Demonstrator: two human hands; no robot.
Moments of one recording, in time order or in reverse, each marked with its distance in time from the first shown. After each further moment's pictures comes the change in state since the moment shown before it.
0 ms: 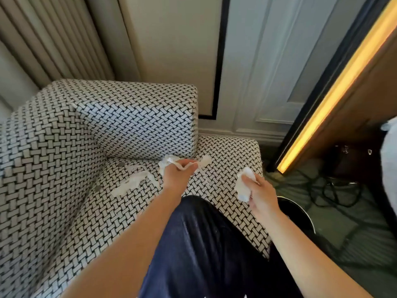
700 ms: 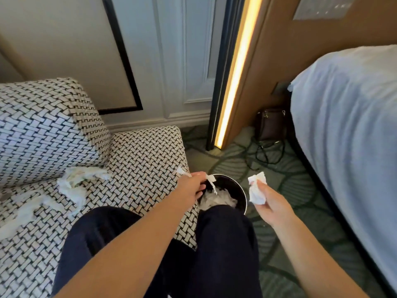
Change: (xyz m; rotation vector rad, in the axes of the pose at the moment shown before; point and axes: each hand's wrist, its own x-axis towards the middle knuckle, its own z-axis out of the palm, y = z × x) left_hand -0.041 -0.037 0.237 -0.012 -0.435 -0.525; right_hand 0.004 -0.019 -0.231 0.519 0.223 0.119
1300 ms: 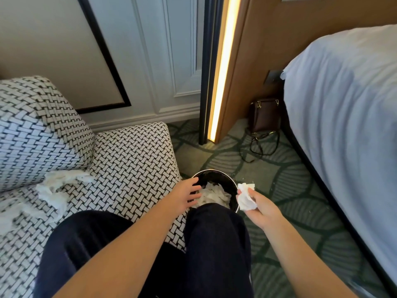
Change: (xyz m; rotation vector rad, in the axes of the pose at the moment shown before) left_hand 0.013 -0.018 0.013 0.133 -0.113 -0.130; right_hand 0.029 0.013 -0.028 0.061 0.185 0.201
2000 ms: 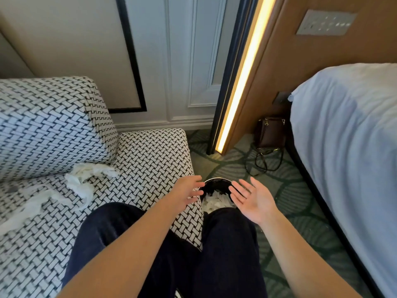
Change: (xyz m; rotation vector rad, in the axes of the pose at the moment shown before) left_hand -0.043 0.012 -0.047 0.014 0.021 0.139; right_hand -0.055 0.017 0.064 -0.109 -0.153 -0.047
